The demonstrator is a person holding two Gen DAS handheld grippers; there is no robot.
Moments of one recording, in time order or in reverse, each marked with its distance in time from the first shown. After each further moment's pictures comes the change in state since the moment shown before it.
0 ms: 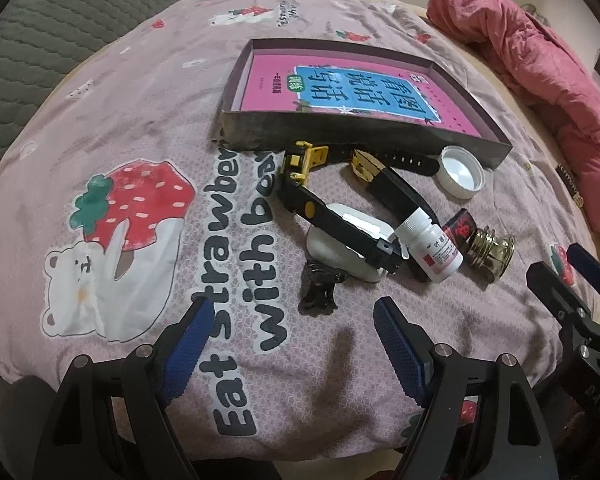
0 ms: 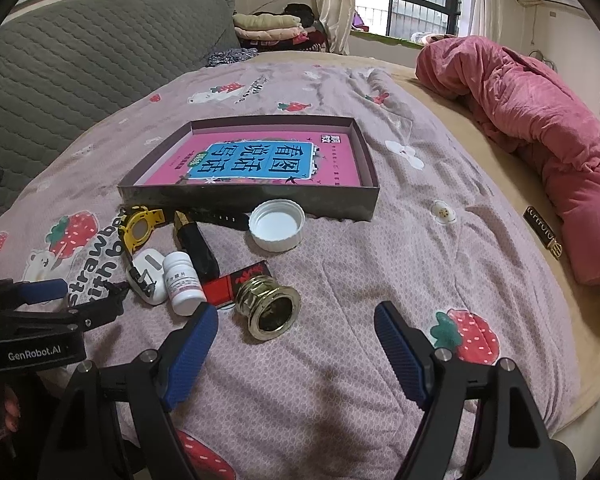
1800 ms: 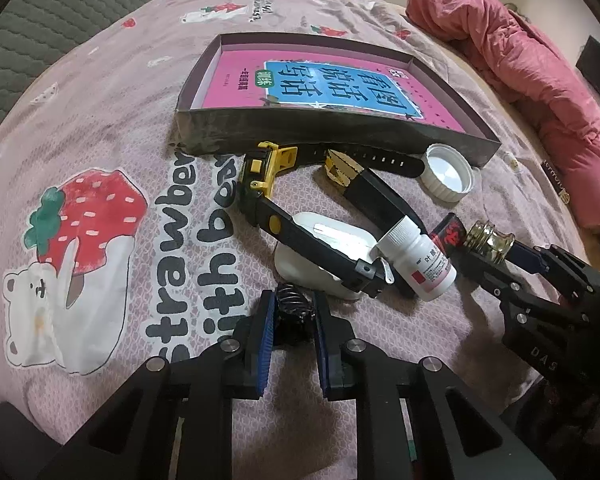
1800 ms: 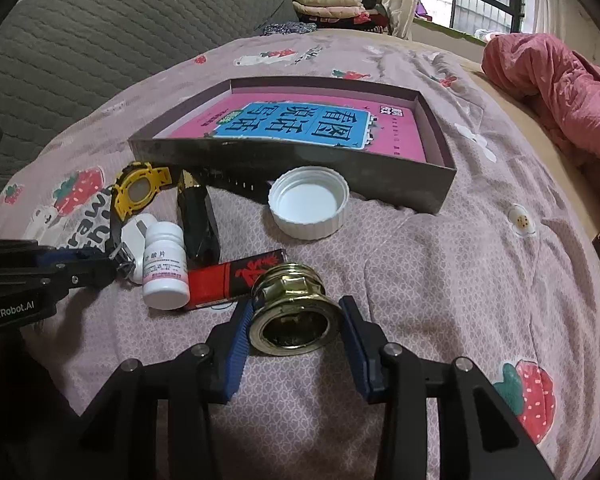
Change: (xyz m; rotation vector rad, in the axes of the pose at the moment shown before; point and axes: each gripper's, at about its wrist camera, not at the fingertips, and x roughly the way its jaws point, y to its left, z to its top) left arm 0.023 -0.003 0.010 0.022 -0.005 -0.100; right arm 0.062 -0.007 0.001 -0.131 0.063 0.185
